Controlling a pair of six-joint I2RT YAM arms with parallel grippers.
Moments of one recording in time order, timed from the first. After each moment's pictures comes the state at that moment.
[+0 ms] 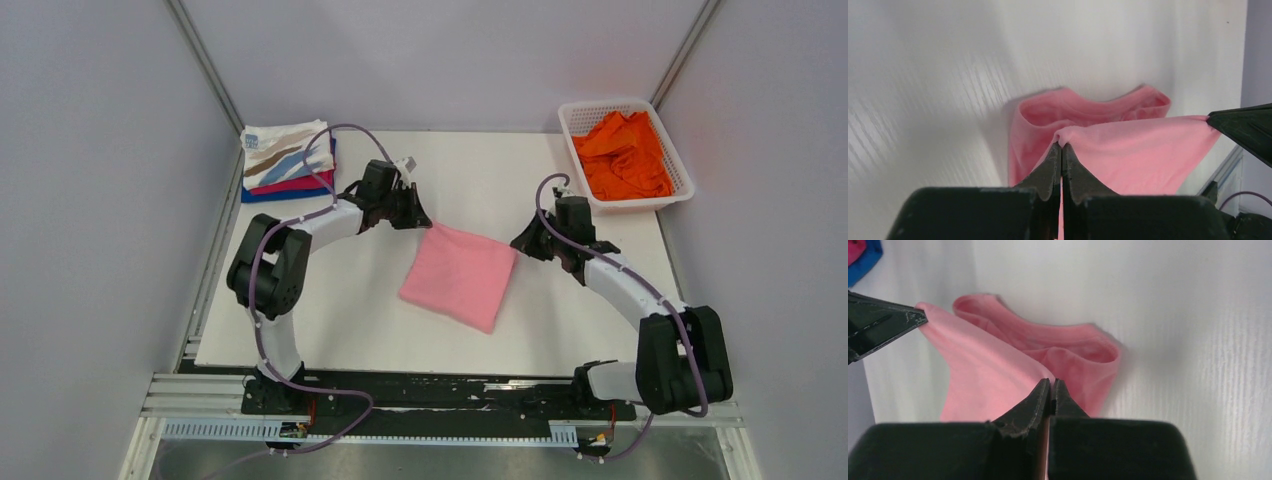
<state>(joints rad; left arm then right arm) -0.46 1.83 1.19 -0.05 0.41 -0.53 0.22 1.28 0.73 -0.13 -0.23 0.59</state>
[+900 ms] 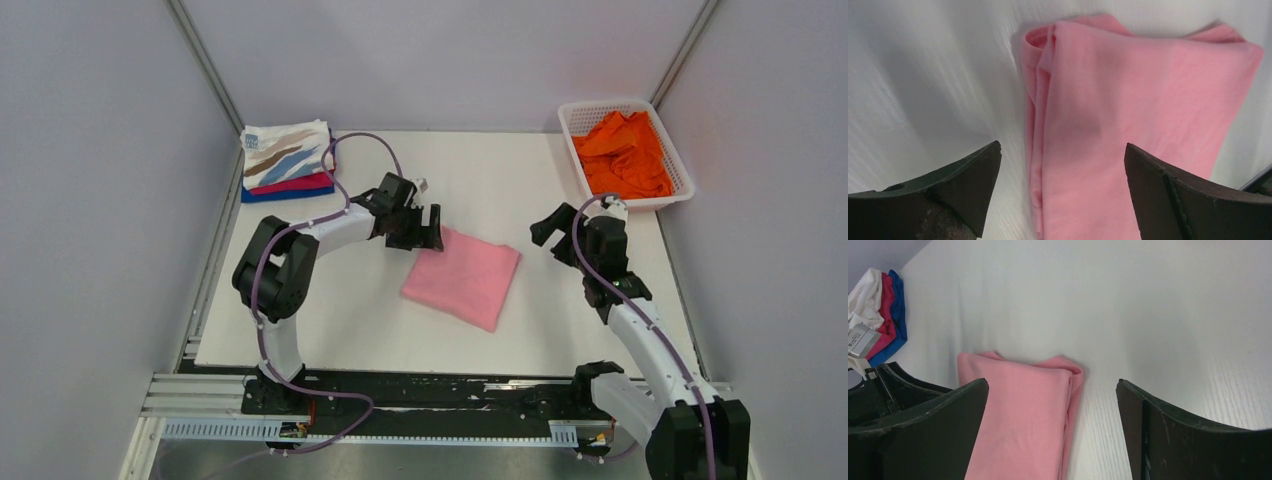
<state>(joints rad) -0.53 1.89 1.25 -0.28 0.28 -0.43 0.13 0.98 0.61 -0.09 -0.01 0.63</state>
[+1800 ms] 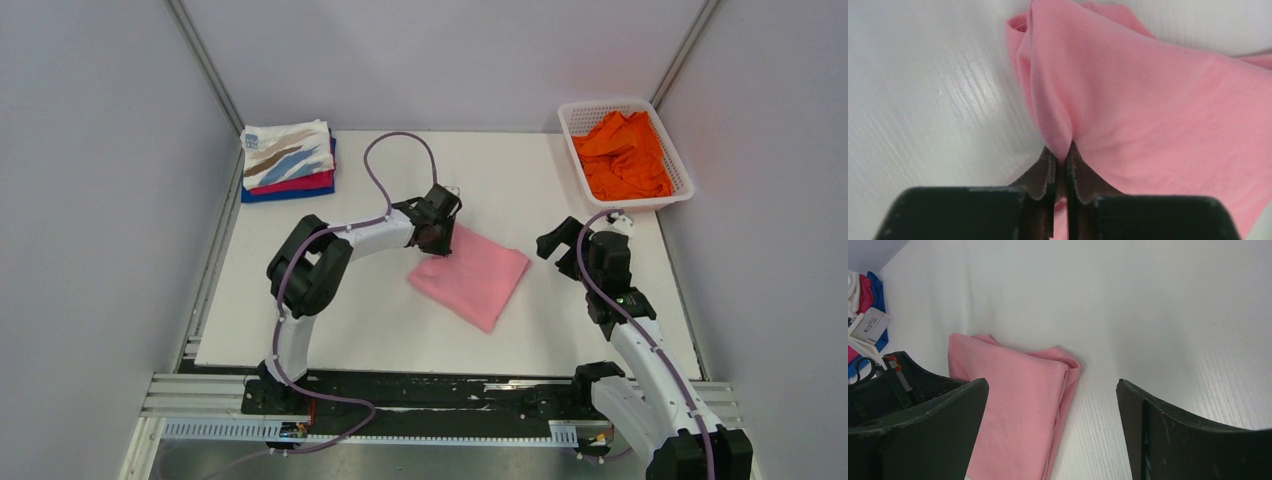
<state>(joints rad) -0.74 2.03 1.40 -0.36 -0.02 -0.47 0.12 0.81 0.50 -0.18 0.05 0.63</state>
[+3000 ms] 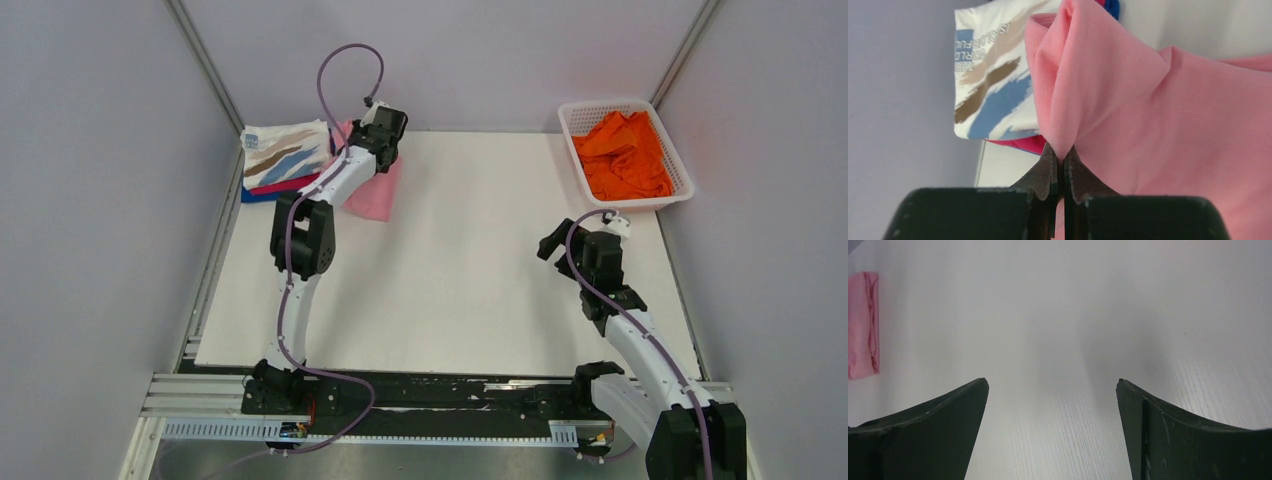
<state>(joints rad) -0.40 2.32 2.04 -0.53 -0.91 0.04 0.12 0.89 0.45 -0.07 0.13 0.58</state>
